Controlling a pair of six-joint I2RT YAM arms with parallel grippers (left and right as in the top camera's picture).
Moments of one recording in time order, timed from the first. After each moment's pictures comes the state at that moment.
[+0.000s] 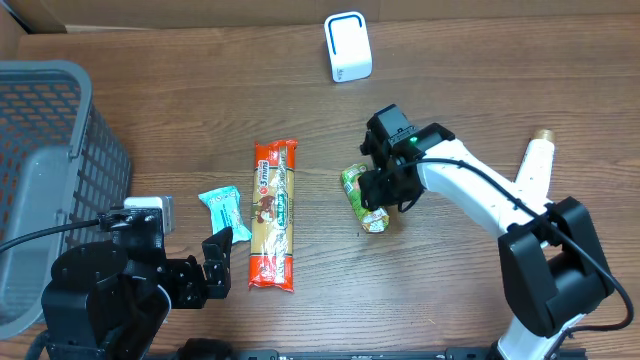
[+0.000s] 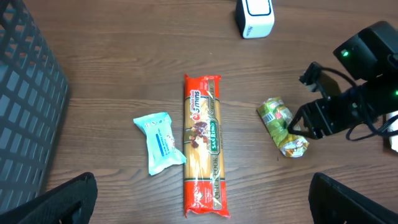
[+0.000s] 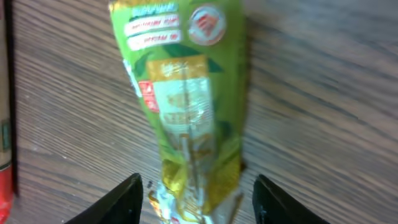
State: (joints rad) left arm -0.12 0.74 1.41 -1.36 0.02 -0.18; right arm 0.52 1.87 1.30 -0.85 -0.21 0.19
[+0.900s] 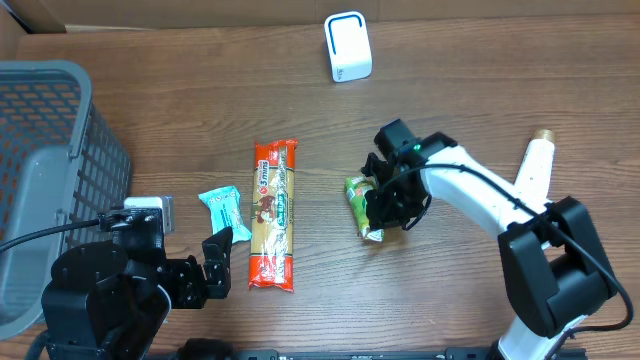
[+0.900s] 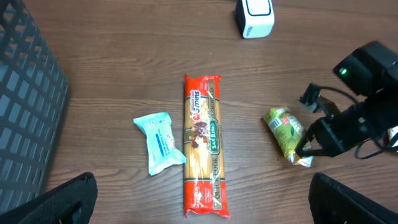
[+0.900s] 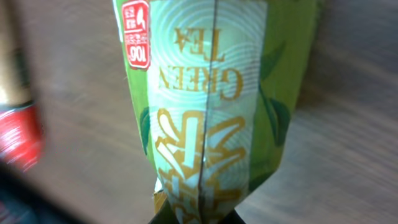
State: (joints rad) left arm -0.12 0.74 1.41 -1.36 0.02 -0.18; right arm 0.50 1.87 1.23 -0.94 -0.43 0.15
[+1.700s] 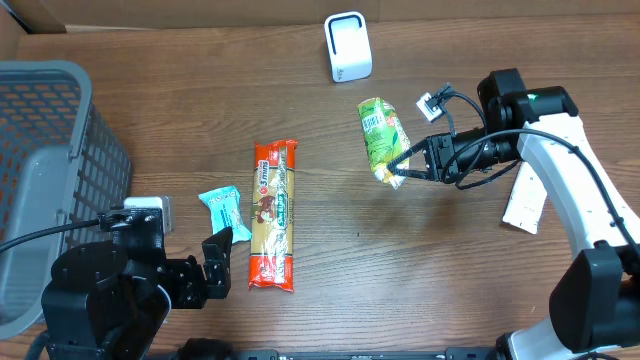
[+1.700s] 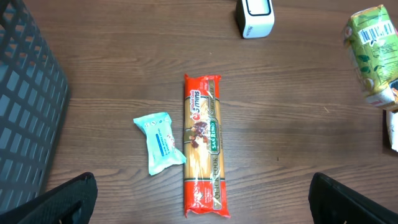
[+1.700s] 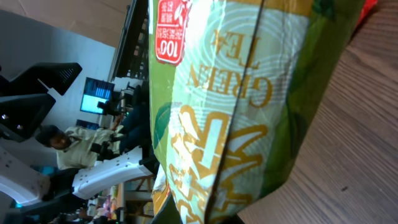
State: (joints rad) left arm -0.12 0.74 1.41 -1.36 0.02 -0.18; right arm 0.12 1.72 1.43 -1.29 -1.26 -0.47
